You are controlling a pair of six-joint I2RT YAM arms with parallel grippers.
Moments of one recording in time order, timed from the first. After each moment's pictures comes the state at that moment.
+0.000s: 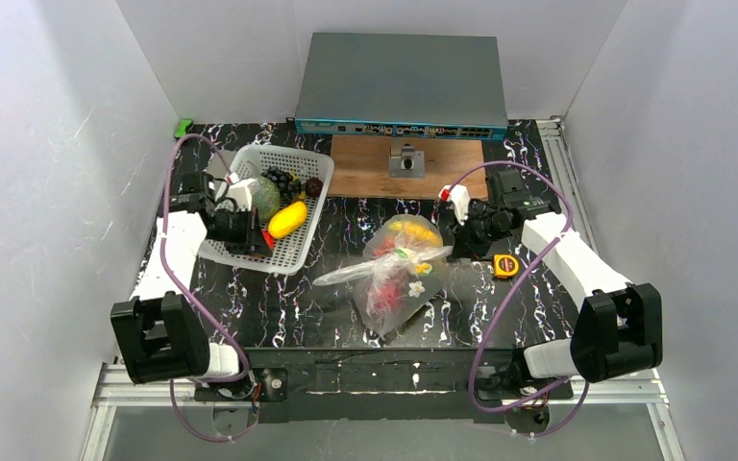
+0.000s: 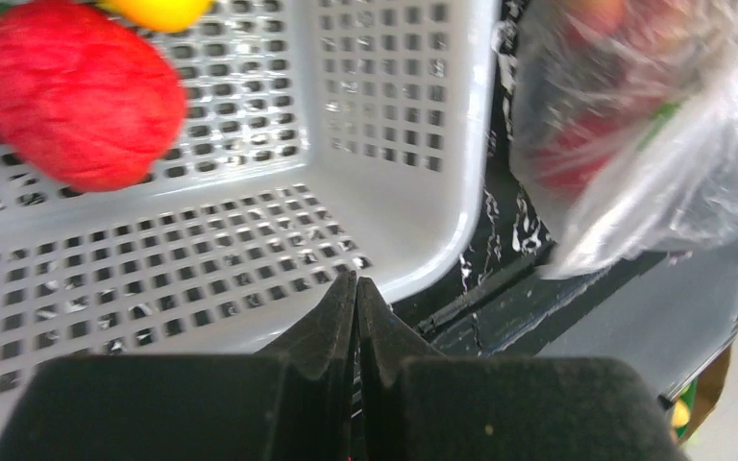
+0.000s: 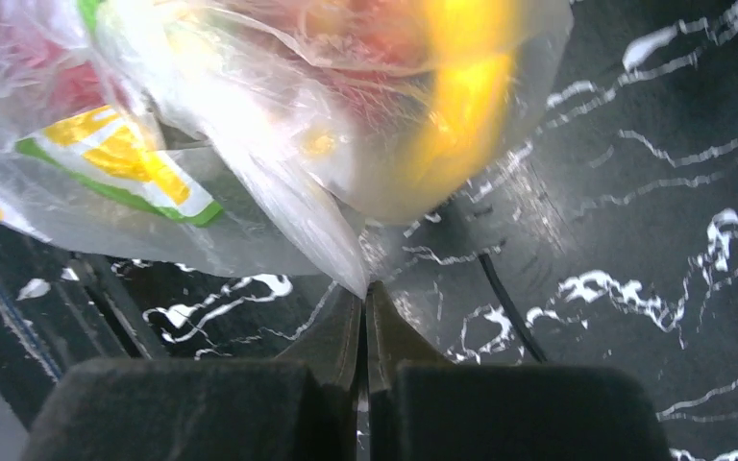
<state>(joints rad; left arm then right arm) 0.17 1.38 1.10 -1.03 0.63 0.22 0.26 1.36 0.99 -0.76 -0.56 -0.62</state>
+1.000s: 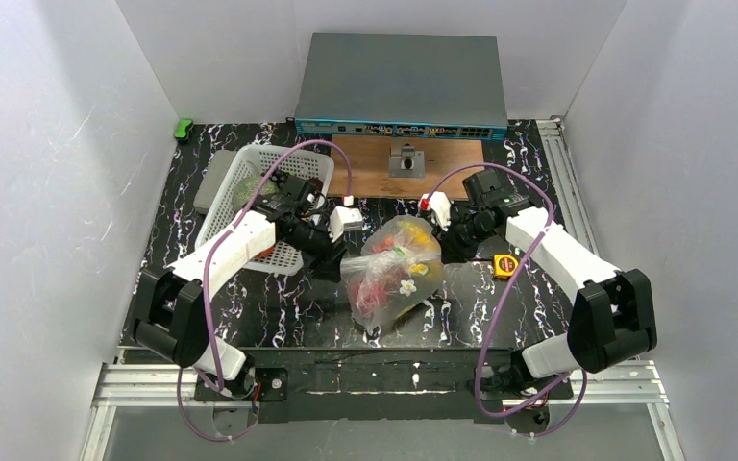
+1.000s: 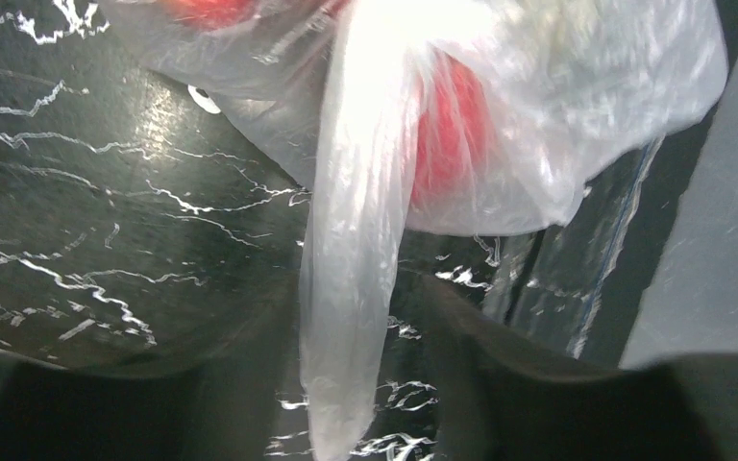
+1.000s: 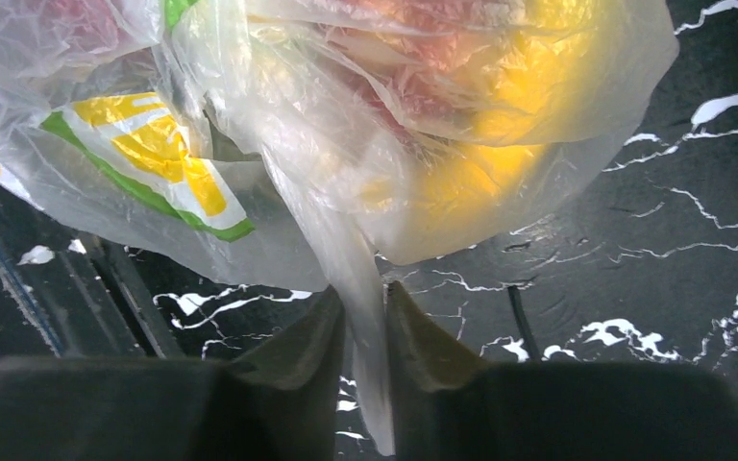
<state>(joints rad) -0.45 1.48 1.10 -0.86 0.67 0.58 0.40 1.42 1.07 -0.83 -0.52 -0.66</state>
